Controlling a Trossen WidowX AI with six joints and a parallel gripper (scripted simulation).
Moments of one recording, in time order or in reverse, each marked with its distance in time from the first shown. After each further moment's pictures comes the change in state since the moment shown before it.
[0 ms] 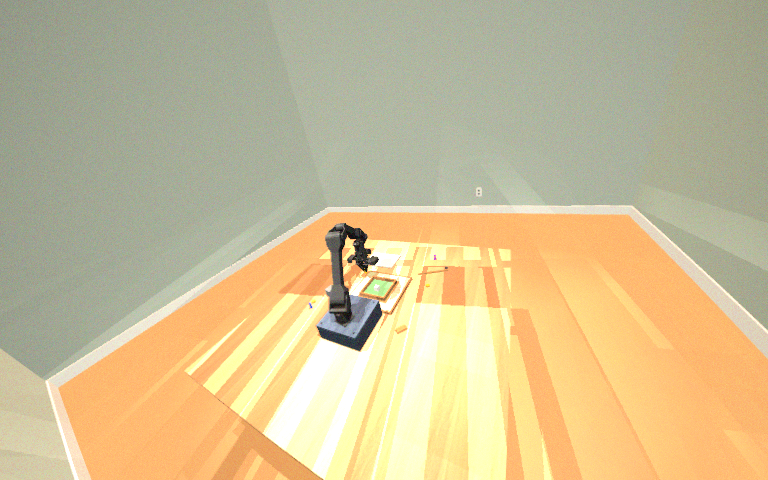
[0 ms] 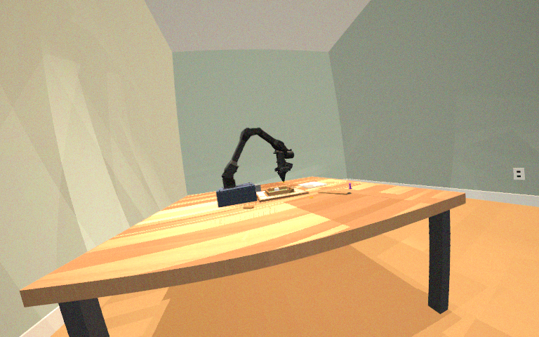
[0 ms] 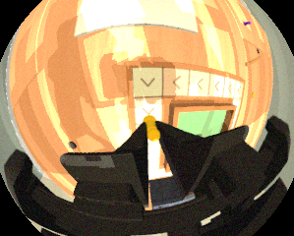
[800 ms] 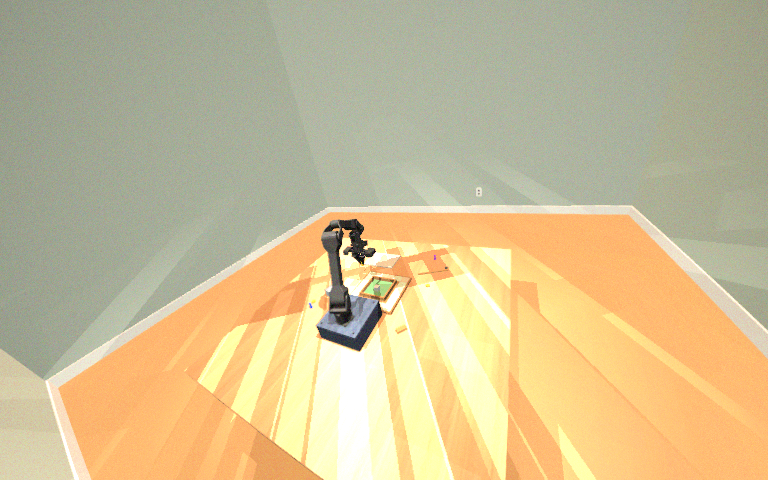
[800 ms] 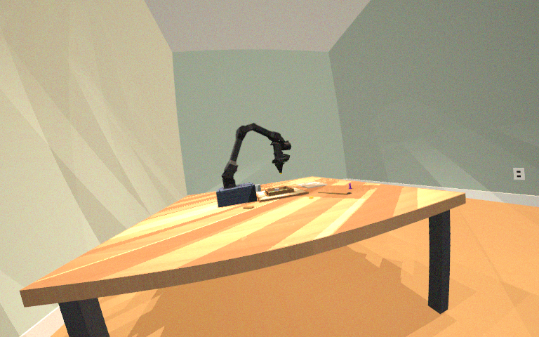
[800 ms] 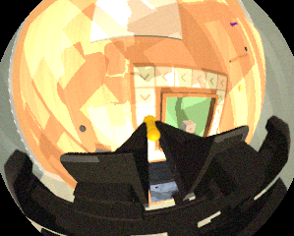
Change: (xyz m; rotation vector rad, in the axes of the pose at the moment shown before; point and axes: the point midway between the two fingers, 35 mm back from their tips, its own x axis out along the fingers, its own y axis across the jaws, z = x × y) arm -0.062 0.001 -0.012 0.001 -0.010 0.003
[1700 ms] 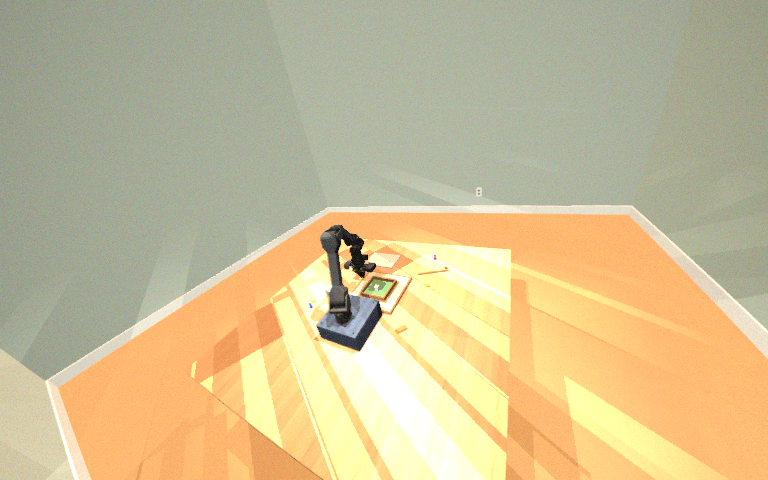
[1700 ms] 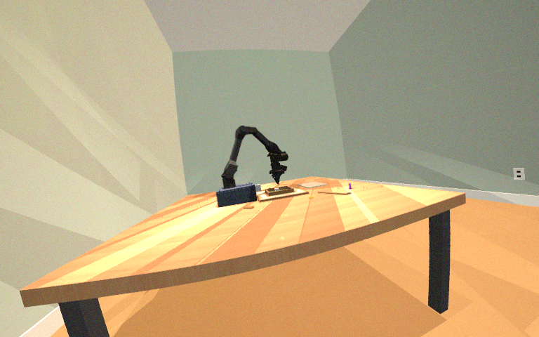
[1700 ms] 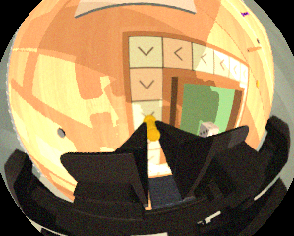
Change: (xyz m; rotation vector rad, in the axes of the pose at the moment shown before) arm 0.077 -0.002 -0.033 -0.001 -0.004 0.002
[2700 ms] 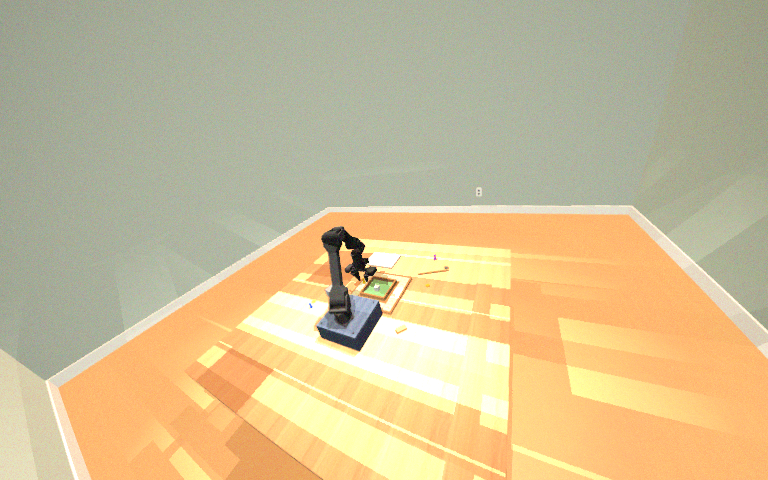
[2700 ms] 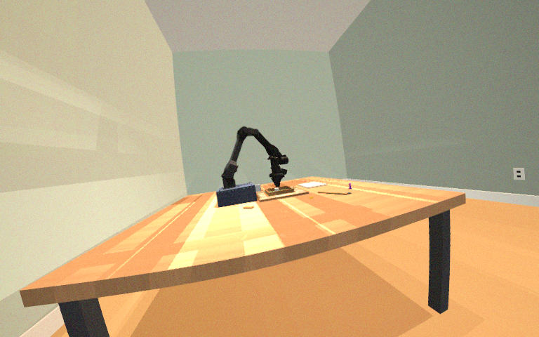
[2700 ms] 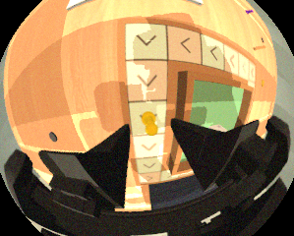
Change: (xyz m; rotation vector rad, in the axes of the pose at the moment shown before) arm 0.022 -0.001 -0.004 0.000 0.015 -0.004
